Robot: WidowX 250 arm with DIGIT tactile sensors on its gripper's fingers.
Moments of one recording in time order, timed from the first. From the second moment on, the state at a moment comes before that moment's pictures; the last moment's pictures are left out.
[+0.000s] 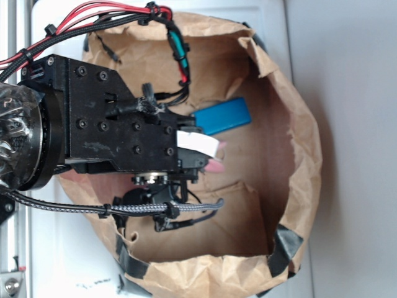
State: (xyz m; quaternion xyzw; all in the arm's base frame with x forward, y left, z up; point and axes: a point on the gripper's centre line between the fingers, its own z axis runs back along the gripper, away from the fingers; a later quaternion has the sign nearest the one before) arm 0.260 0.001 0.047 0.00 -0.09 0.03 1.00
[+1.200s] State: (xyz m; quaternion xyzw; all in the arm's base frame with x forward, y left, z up) arm 0.257 -0.011 0.021 0.03 -0.08 0.00 1.00
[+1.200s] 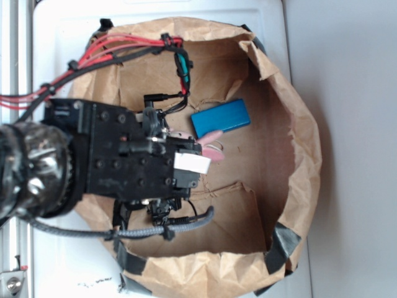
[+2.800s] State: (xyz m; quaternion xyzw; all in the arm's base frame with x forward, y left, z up) arm 0.257 0.006 0.034 -0.01 -0.12 0.03 0.99
